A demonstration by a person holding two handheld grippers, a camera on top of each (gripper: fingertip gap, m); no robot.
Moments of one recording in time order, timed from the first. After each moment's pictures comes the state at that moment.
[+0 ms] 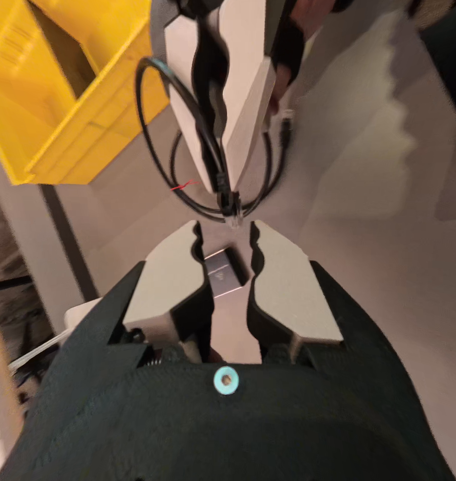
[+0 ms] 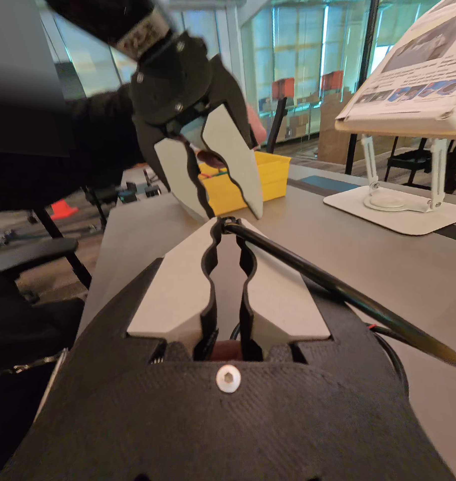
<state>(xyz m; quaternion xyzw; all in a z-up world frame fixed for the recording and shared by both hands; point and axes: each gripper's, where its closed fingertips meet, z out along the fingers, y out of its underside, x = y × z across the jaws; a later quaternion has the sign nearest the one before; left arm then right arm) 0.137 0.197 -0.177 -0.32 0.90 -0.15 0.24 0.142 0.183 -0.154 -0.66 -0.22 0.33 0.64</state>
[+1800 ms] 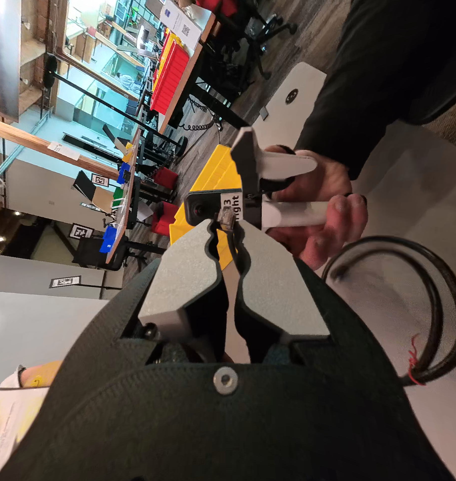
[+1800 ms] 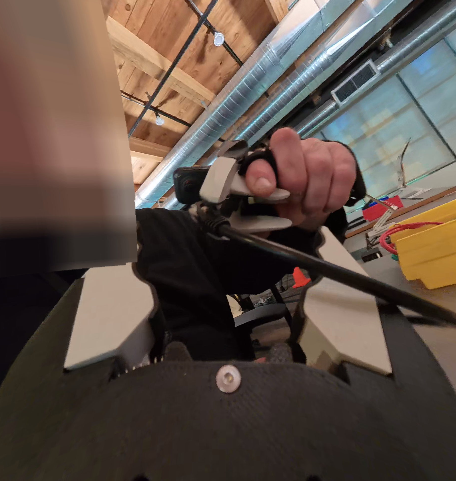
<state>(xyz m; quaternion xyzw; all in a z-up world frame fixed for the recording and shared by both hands) 0.155 0.130 -0.091 -0.15 0.80 -0.23 0.53 0.113 0.134 -0.082 -0.41 -0.19 0.76 0.46</state>
